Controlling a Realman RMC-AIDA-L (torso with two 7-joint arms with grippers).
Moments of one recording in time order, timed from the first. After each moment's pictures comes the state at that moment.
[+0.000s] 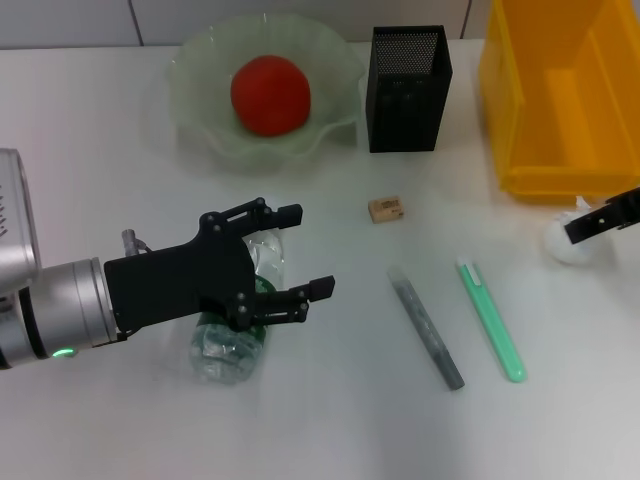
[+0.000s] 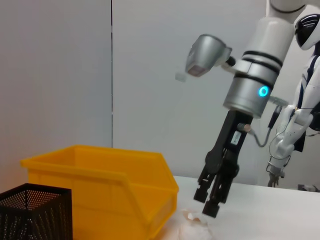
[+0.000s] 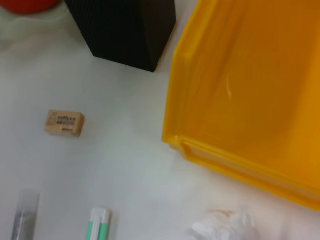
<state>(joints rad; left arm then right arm) -0.33 -2.06 1.31 0.61 1.37 1.44 -0.96 0.51 2.08 -1.15 -1.43 -2.74 -1.59 2.71</state>
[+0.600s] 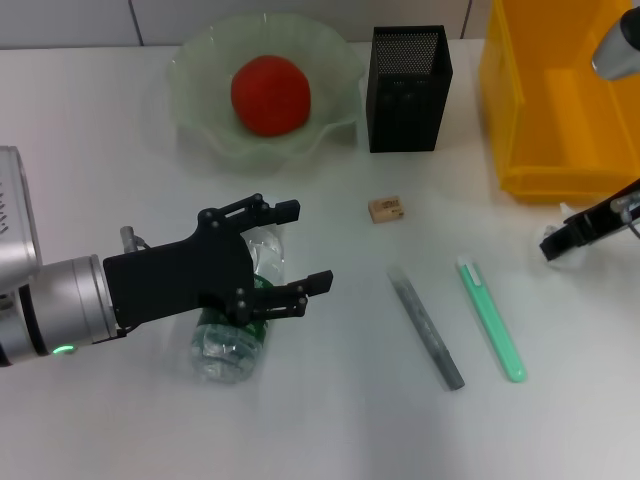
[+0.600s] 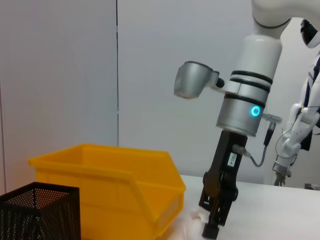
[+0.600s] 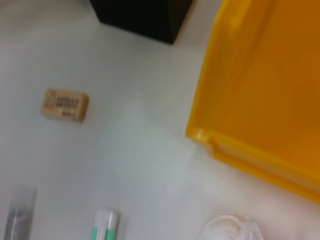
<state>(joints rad) -0.33 -2.07 1.30 0.61 1.37 1.43 -0.96 0.61 2.08 -1.18 -1.21 -2.77 -1.50 2.71</state>
